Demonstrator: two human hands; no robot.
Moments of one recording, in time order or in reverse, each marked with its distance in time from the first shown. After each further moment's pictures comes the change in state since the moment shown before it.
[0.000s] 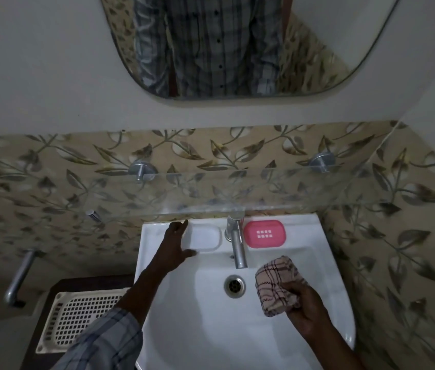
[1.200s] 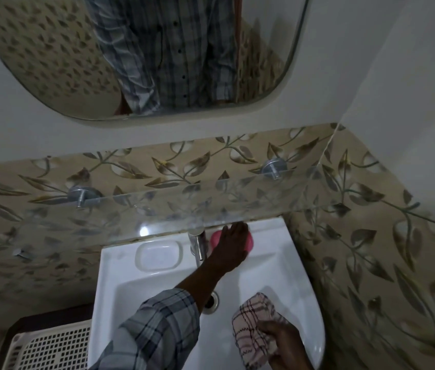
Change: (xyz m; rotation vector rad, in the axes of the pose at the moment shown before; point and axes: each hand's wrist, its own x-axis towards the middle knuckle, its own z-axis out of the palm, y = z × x) left_hand 0.074 0.171 0.139 0.516 -0.274 0.441; right_hand -0.025 0.010 -0.035 -0.182 0.232 -0.010
